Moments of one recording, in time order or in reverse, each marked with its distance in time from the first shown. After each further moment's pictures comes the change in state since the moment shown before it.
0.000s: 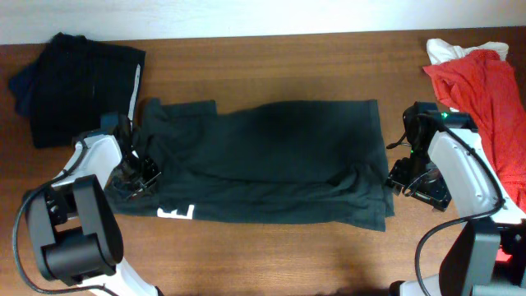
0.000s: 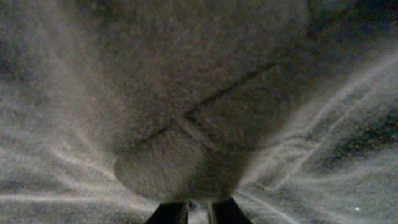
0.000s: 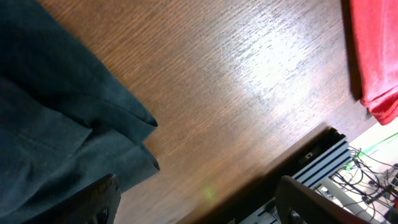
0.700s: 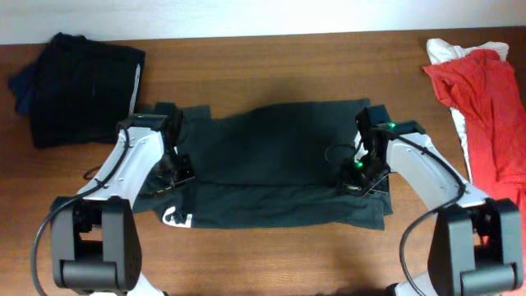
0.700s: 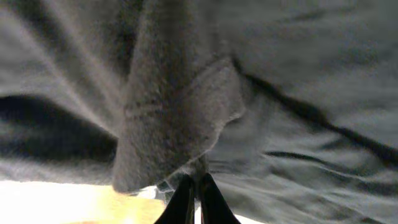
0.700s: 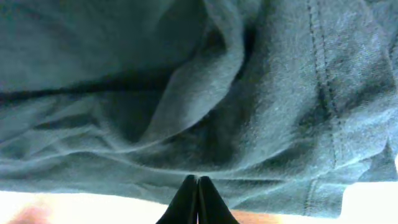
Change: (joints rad) left arm -0.294 -0.105 0.074 -0.232 -0.080 -0.005; right arm 0.230 0.068 -0.098 0.309 -0.428 -0.263
